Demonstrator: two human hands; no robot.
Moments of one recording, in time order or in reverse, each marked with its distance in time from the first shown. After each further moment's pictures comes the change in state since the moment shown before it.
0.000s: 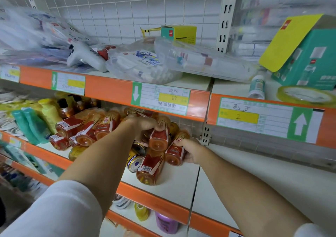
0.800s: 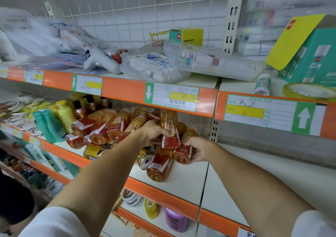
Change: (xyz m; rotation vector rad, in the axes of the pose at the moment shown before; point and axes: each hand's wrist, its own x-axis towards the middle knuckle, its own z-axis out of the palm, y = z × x) left_hand -0.030 -0.028 0.024 -0.225 0.109 0.363; right_hand -0.010 -0.011 0.003 -0.116 -0.067 0.142
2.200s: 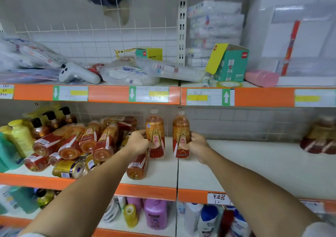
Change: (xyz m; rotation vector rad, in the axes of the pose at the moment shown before) left_hand -0.063 -0.021 0.037 0.123 -0.014 0.286; right_hand -0.119 0.061 -0.040 -0.011 0.408 -0.578
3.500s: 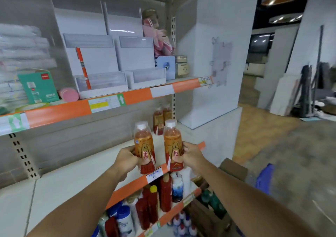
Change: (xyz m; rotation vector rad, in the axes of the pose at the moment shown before) left_hand -0.122 0.113 0.390 -0.102 -0.668 0.154; right_hand -0.271 0.070 -0.370 0.085 0.574 -0.017
